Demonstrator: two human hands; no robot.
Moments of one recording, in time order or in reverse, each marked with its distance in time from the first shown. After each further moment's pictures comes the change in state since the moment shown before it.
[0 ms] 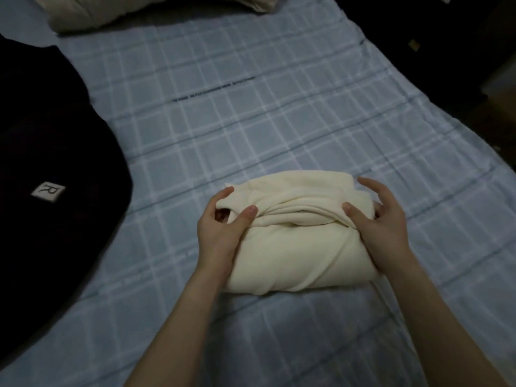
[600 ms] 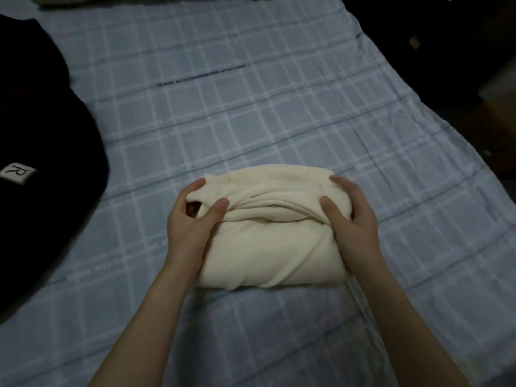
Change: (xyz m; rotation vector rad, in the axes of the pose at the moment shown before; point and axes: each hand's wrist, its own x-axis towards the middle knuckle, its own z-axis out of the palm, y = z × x) left_hand -0.009 0.002 -0.001 0.063 0.053 0.041; right_hand -0.008 -0.010 0.002 0.015 -0.064 -0.041
